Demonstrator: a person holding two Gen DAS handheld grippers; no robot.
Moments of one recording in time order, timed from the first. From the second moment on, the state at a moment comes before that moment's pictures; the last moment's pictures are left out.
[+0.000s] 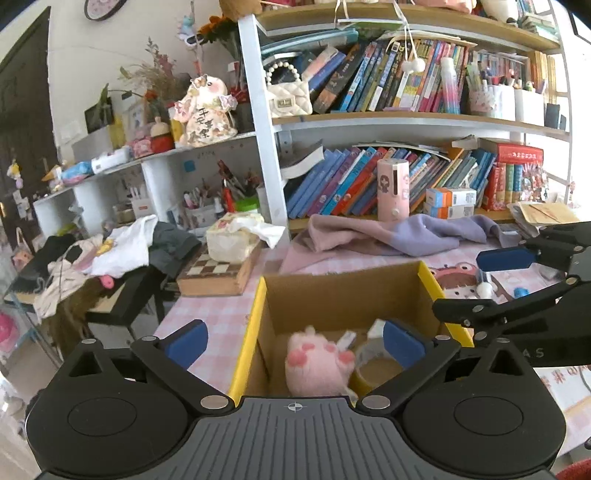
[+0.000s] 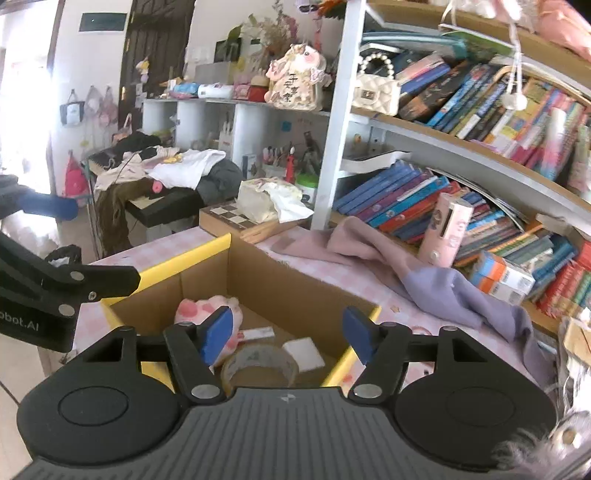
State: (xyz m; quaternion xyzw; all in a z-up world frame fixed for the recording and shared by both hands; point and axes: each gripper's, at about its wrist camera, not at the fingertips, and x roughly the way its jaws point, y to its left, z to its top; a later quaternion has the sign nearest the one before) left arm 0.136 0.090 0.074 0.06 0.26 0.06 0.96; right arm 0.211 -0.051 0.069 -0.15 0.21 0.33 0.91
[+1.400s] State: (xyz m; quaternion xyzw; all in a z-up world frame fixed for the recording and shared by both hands) left arm -0.015 0.022 0.021 0.05 0.31 0.00 0.95; right arm 0.014 -0.147 0.019 -0.16 0.26 0.23 0.92
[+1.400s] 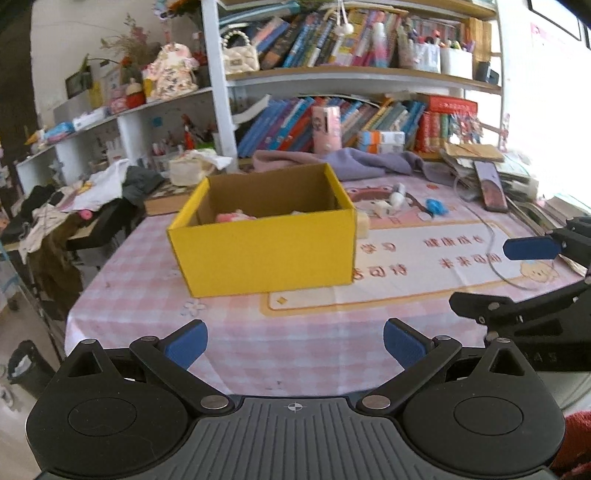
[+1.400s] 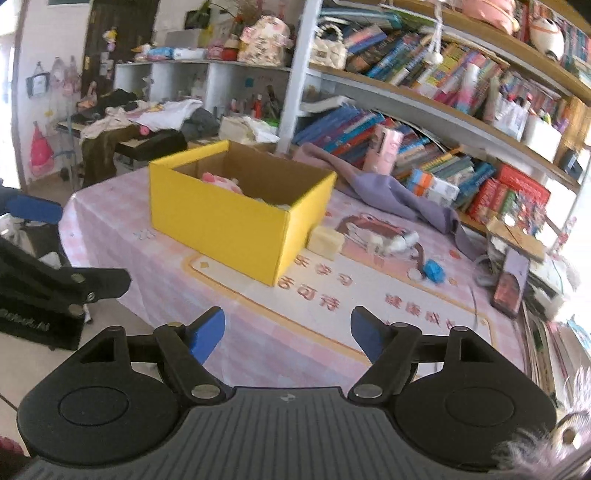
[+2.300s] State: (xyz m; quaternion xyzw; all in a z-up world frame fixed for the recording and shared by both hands) left arm 0.020 -0.027 -0.001 0.03 0.37 -0.09 0.92; right arm 0.031 -0.199 0.001 -0.15 0.33 0.16 0.92
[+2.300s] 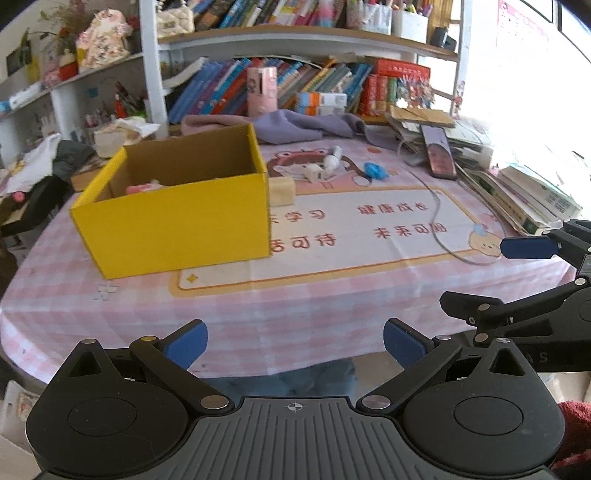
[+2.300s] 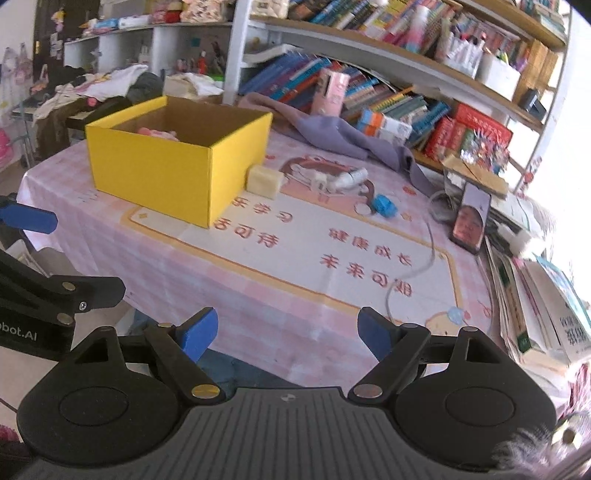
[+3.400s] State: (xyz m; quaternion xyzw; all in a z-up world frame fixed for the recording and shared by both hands) left arm 0.096 -0.109 -0.008 0.06 0.36 -0.14 0.92; right arm 0.097 -0.276 -0.006 -0.12 0.36 0.11 0.92
